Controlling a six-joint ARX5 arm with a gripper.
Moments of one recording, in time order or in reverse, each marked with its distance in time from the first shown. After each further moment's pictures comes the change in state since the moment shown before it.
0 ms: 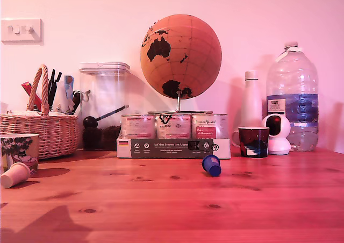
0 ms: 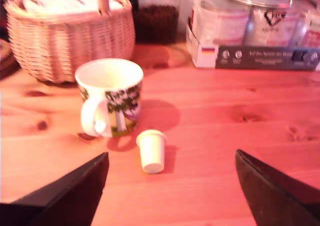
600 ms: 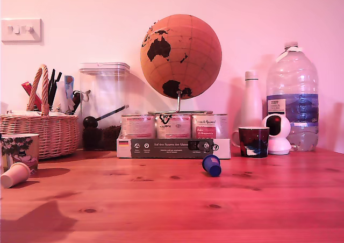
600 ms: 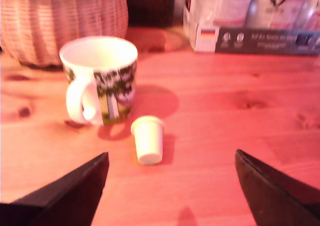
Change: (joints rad) arm 0.000 0.364 -0.004 0.336 0.019 0.000
